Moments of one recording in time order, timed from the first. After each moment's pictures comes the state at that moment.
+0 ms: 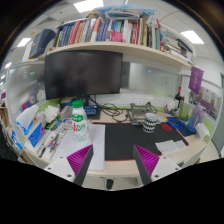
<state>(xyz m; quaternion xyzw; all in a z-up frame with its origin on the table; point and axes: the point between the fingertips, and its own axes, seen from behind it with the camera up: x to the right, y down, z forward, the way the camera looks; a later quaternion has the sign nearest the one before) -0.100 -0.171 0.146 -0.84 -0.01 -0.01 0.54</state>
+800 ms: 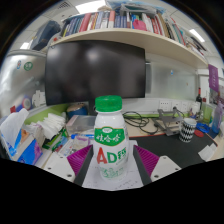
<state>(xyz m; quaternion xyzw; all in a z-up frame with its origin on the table) -0.232 0.004 0.088 -0.80 -0.01 0.03 0.59</state>
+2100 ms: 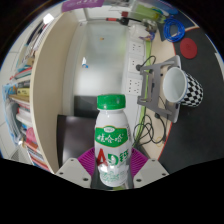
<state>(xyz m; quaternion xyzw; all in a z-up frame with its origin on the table) -0.043 0.135 0.213 -0.60 0.44 0.51 0.44</state>
